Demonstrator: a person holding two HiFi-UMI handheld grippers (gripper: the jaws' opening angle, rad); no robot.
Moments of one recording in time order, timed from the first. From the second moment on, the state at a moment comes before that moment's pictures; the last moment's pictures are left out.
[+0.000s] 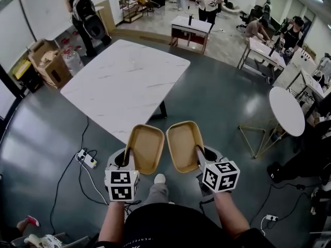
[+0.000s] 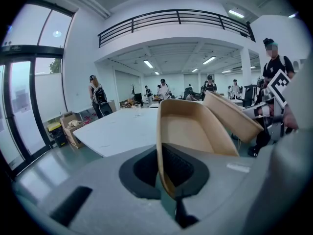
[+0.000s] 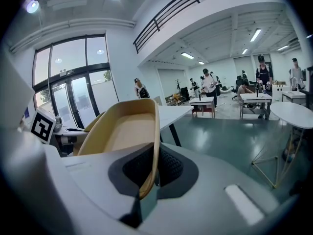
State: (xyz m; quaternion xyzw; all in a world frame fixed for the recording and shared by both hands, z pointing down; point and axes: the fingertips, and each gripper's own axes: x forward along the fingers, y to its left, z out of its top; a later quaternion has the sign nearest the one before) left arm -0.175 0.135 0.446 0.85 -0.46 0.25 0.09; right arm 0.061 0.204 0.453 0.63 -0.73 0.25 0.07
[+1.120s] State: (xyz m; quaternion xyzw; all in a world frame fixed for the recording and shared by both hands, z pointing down) left arm -0.165 -0.044 0.468 0.84 -0.45 0.27 0.12; right arm 0.071 0.021 0.465 0.63 -0.72 0.28 0.09
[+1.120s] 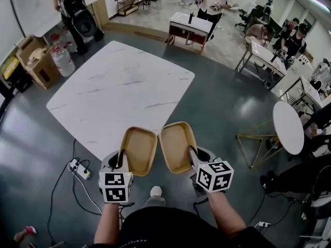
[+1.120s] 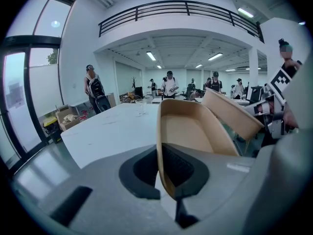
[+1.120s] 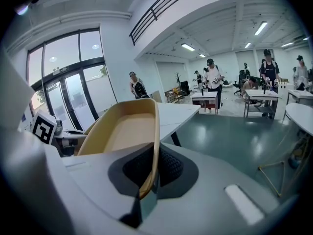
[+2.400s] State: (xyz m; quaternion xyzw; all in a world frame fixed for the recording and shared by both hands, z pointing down) left arm -0.110 -0.167 0.480 0.83 -0.46 0.28 0.14; right arm 0.130 -0.141 0.469 0.61 -0.74 0.28 0.11
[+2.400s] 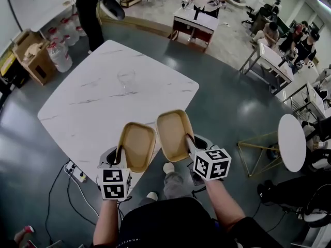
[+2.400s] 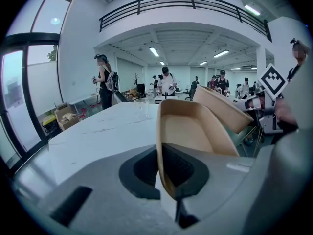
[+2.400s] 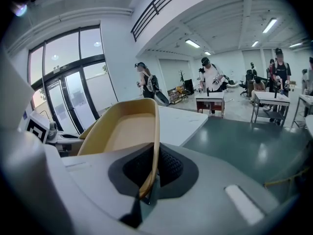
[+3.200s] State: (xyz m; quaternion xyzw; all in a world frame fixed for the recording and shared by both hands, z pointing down) left arm -0.060 -0.257 0.503 0.78 -0.53 0.28 0.18; right arm 0.184 -0.272 0.485 0.54 -0.78 0.28 0.15
